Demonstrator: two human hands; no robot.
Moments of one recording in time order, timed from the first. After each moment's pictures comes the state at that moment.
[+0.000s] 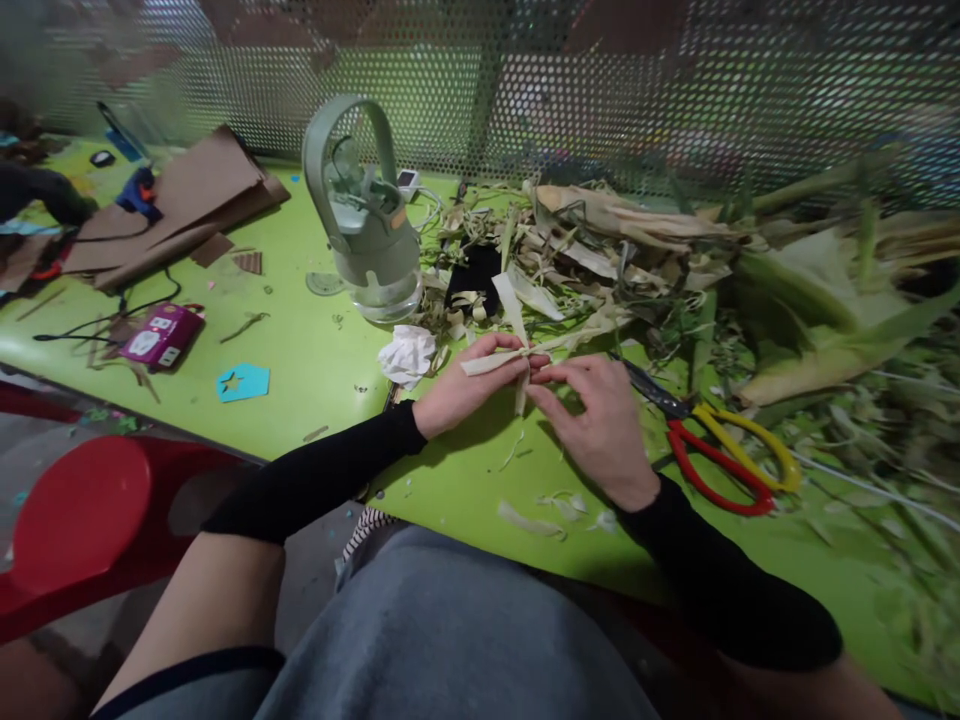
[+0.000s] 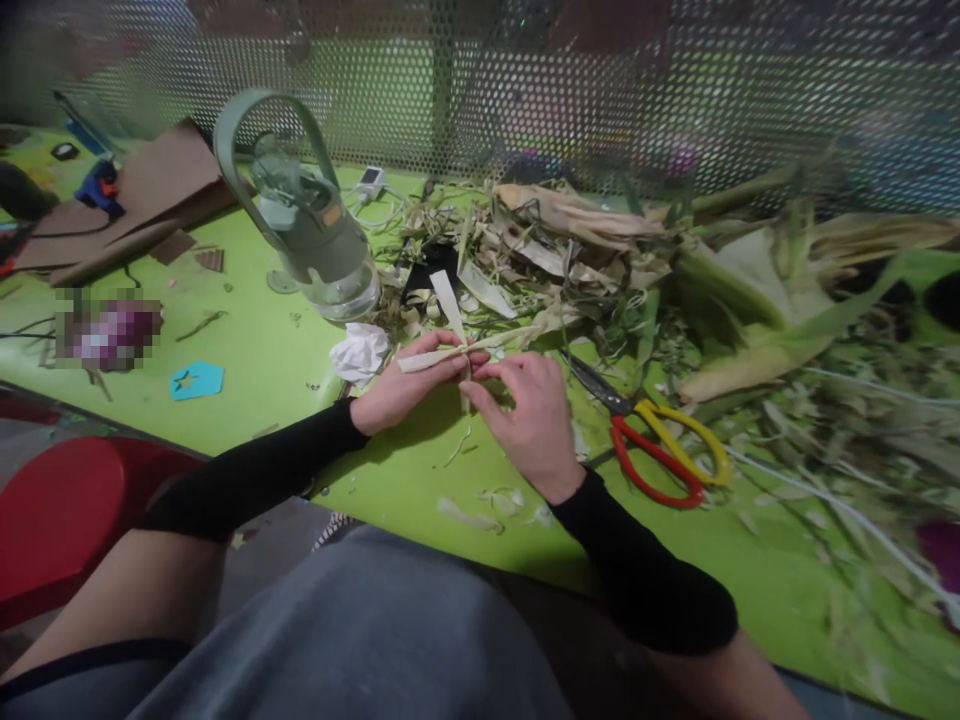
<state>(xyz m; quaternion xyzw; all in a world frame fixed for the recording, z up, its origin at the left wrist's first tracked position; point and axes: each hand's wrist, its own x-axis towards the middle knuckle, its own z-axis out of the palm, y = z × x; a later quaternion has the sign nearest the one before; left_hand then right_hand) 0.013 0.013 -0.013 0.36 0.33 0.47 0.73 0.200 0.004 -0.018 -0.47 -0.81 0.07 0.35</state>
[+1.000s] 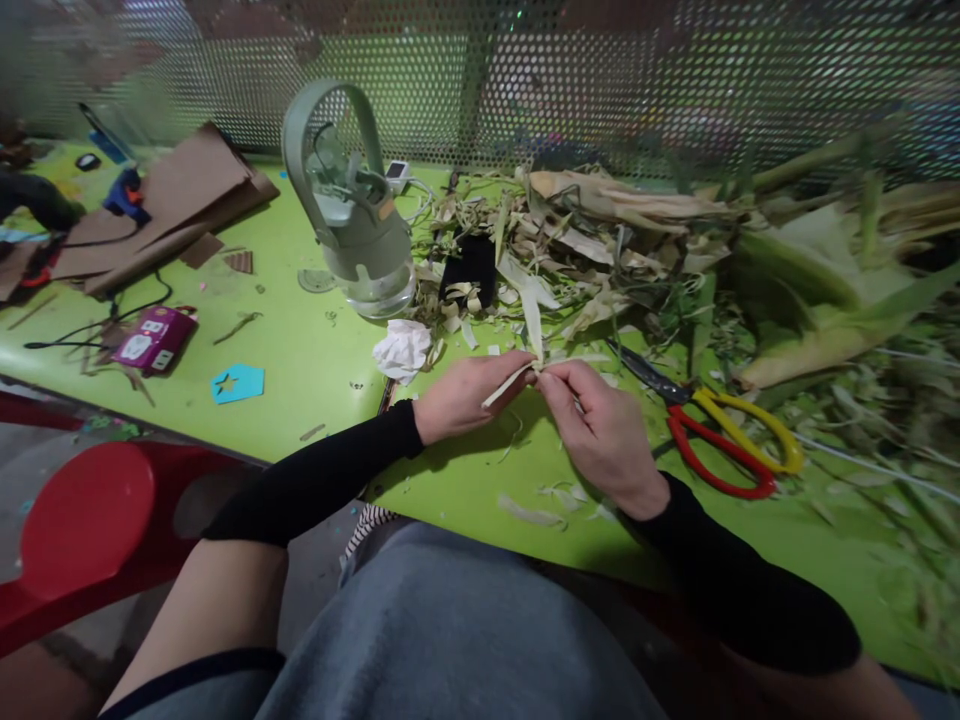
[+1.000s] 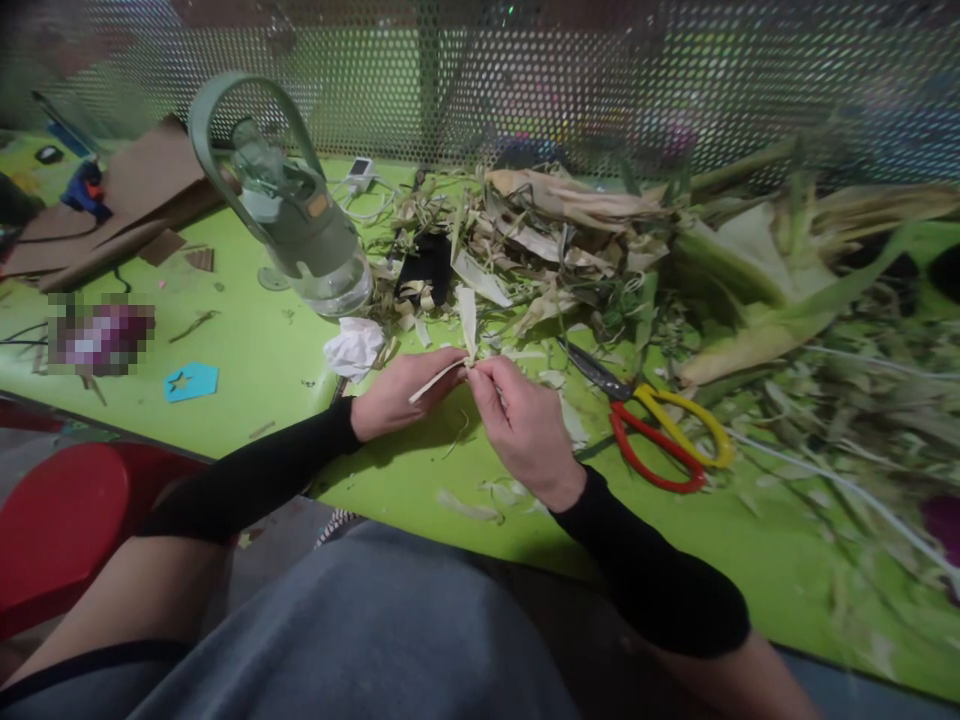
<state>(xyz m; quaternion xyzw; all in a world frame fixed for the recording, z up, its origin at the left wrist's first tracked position) 0.005 0.013 -0.022 0.80 0.39 0.32 0.32 0.186 -0.020 0.008 -0.49 -0.77 0.21 0.35</state>
